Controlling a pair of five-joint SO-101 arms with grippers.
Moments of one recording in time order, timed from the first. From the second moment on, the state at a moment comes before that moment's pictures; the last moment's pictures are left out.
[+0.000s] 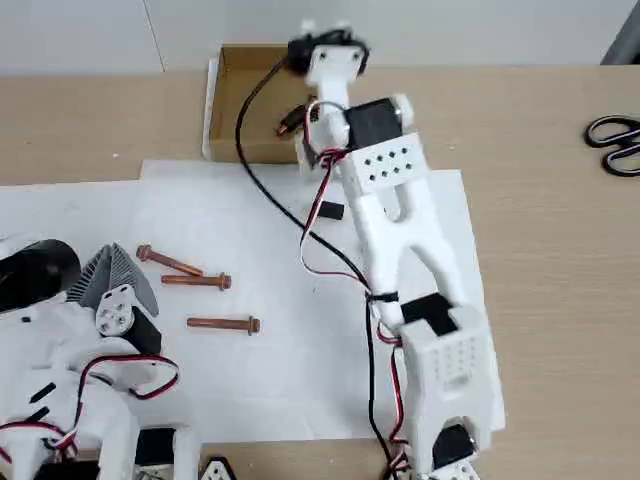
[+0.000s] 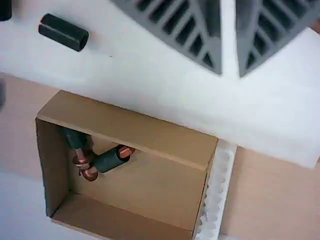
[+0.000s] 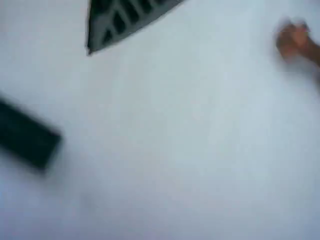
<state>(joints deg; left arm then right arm) -8.4 -83.6 40.0 75.8 20.0 -23.6 28.8 -47.6 96.7 -9.1</state>
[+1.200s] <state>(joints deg) -8.4 -83.6 40.0 72.8 20.0 -18.2 36.4 -35.0 86.2 1.2</state>
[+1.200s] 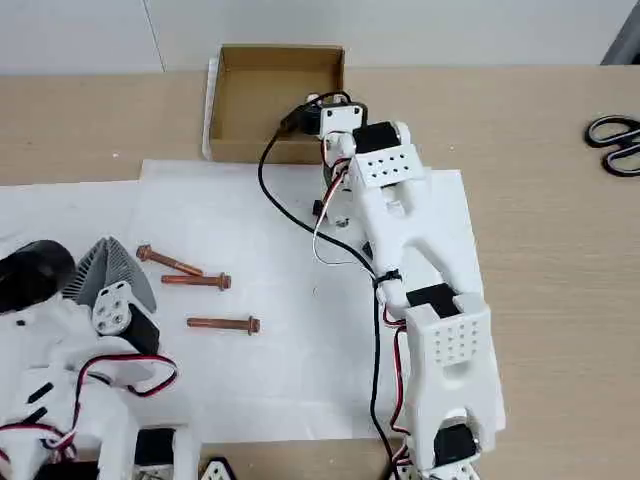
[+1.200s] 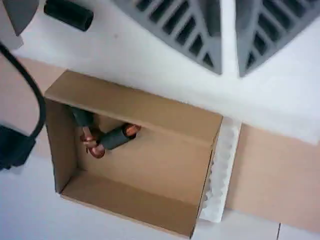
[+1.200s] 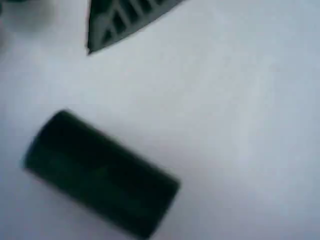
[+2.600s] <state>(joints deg) -8.4 -83.6 40.0 69.7 16.9 -14.2 43.8 -35.2 86.1 -3.6</state>
